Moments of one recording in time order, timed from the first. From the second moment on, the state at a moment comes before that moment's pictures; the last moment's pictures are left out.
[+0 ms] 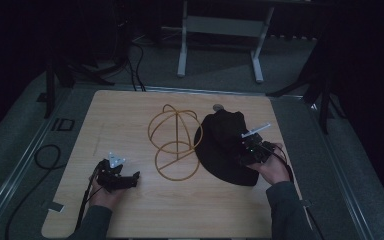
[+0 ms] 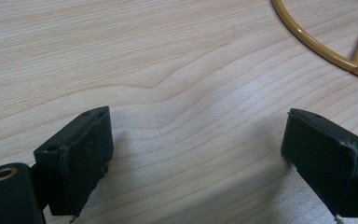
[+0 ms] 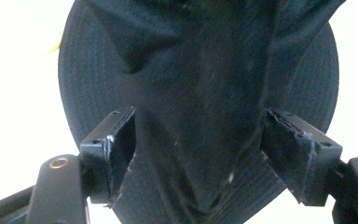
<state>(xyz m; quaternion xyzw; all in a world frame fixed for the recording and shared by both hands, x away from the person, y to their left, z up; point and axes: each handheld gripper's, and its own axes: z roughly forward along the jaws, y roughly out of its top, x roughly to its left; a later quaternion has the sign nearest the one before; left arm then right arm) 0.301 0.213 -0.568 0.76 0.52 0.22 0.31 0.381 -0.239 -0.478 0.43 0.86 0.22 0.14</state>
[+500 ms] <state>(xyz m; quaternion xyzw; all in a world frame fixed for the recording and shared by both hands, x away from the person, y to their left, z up) 0.301 0.213 -0.569 0.76 0.52 0.22 0.31 0.400 -0.234 -0.468 0.43 0.87 0.20 0.12</state>
